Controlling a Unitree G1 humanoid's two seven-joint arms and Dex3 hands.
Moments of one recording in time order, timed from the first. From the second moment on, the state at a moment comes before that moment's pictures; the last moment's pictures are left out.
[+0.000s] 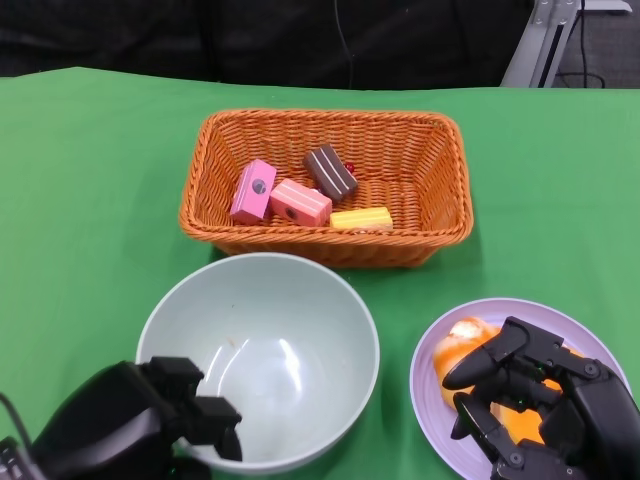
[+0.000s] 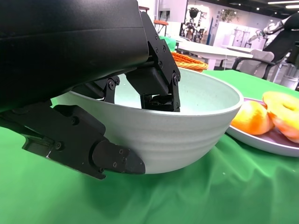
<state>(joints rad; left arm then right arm) -0.12 0.56 -0.30 0.44 0.87 -0.97 0.43 0.35 -0.04 0.13 -0.34 0.06 -0.20 0.20</state>
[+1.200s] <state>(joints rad) -0.10 0.60 -0.33 0.29 0.30 -0.83 -0.13 0.34 -0.04 0.13 -0.32 0.04 -0.22 0.19</state>
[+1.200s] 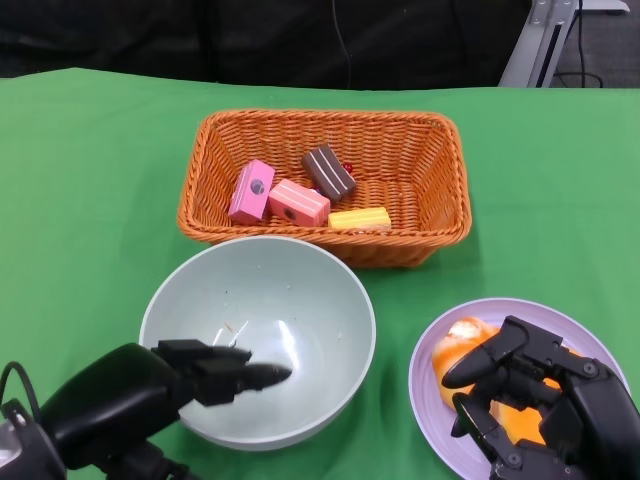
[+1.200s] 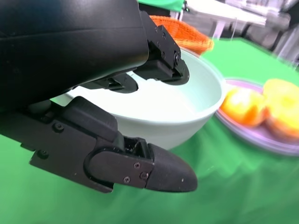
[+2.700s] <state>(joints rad) 0.17 0.27 -0.12 -0.33 -0.36 -0.11 -0.52 0.31 -0.12 0.17 -0.57 0.21 0.04 0.32</state>
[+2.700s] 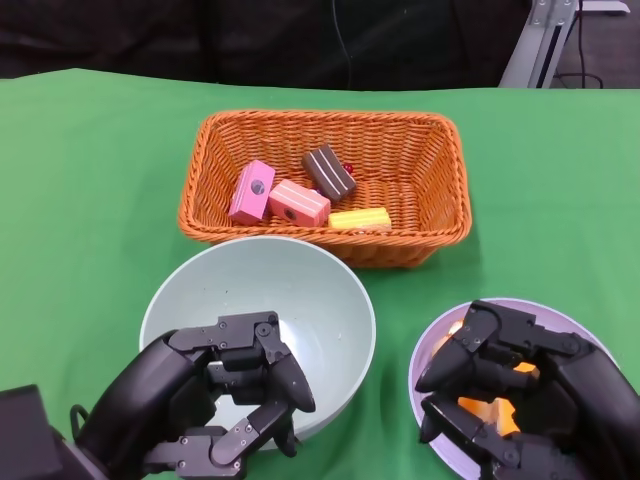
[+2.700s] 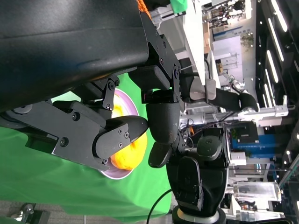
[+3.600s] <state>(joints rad) 0.20 0.28 -0.10 -0.35 -0.34 -0.12 -0.55 0.33 -0.14 0.18 -0.63 0.23 0.09 0.32</state>
